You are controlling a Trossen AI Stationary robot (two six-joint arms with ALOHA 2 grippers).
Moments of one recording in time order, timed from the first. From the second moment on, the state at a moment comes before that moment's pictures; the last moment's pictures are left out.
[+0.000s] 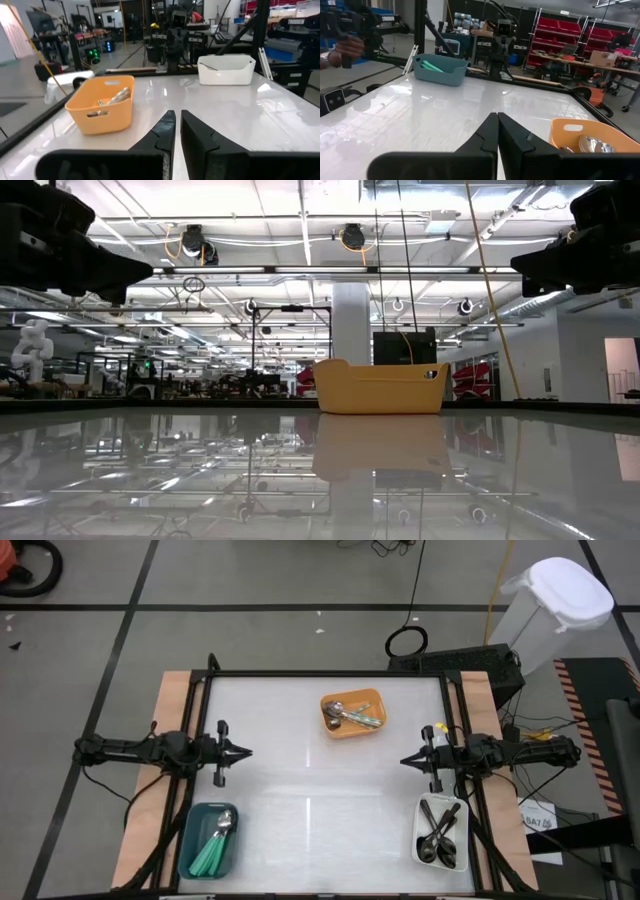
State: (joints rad) left arm -0.07 0.06 0.01 0.02 -0.08 0.07; right arm 0.10 0.03 0.02 -0.04 0.03 -0.15
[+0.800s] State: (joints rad) left arm -0.05 0.01 0.01 0.01 -0.02 0.07; right arm 0.10 0.03 0.02 -0.02 0.03 -0.15
